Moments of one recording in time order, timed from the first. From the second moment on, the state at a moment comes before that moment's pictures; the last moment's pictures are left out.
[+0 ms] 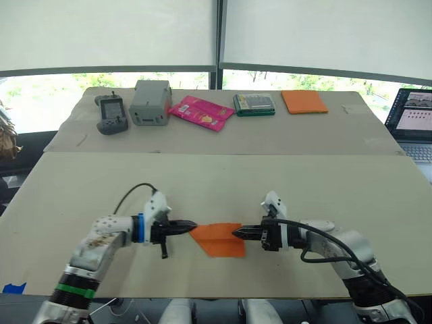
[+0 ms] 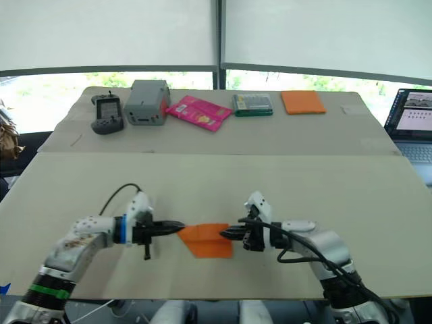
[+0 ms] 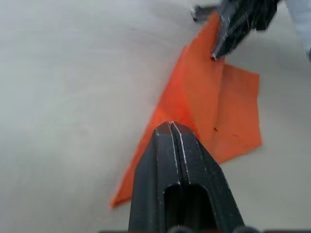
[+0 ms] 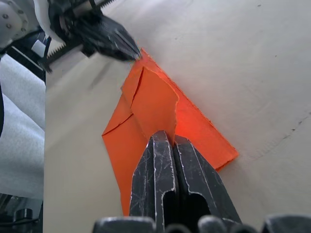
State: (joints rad) left arm -0.21 0.67 -0.03 -0.04 -0.46 0.45 -1.15; right arm -0.27 -0.52 0.17 -0.21 0.53 0.83 0.93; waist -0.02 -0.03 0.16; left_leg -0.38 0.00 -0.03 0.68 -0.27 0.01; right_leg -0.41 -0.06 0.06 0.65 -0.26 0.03
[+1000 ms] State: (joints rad) left arm -0.19 0.74 0.09 -0.11 -0.59 0.61 -1.13; right arm -0.46 -0.66 0.36 0.33 -0.43 -1.04 0.63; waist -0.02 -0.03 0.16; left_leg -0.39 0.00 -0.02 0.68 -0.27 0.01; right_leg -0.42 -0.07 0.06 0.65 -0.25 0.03
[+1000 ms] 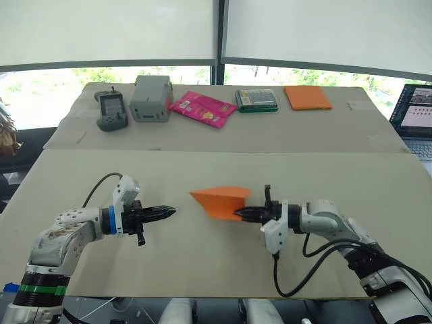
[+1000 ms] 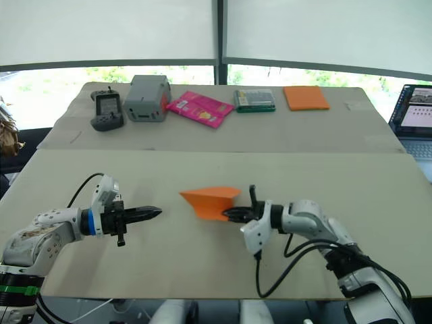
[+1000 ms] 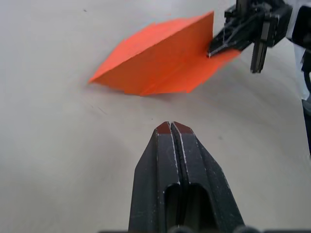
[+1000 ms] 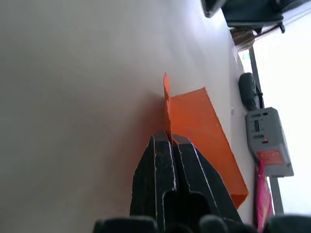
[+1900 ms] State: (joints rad) left arm -0.20 0.75 0.03 -0.10 -0.57 0.61 -1.17; right arm -0.62 -0.83 0.36 0.34 -0.10 -0.91 0.70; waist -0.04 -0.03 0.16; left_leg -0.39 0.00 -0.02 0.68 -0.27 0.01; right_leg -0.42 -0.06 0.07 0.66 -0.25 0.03
